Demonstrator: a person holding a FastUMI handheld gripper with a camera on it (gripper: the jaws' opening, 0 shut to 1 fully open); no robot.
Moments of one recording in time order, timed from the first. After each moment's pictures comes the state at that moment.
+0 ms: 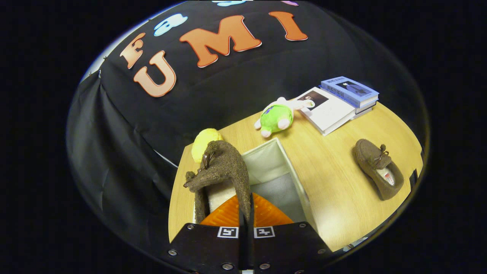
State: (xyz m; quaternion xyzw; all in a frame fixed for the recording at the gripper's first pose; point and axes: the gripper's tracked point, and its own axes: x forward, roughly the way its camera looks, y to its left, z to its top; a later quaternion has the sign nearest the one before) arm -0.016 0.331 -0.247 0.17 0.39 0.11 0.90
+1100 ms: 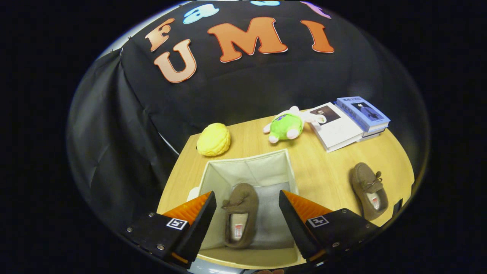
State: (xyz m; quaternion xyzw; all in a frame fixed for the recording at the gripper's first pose) arm -0.003 0.299 -0.214 0.08 0.35 0.15 0.92
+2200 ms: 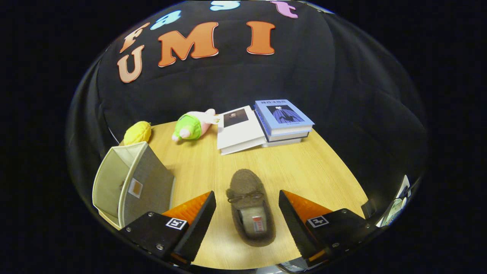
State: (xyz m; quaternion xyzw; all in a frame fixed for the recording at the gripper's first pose) arm 0.011 0.014 -0.284 0.00 0.35 0.02 0.94
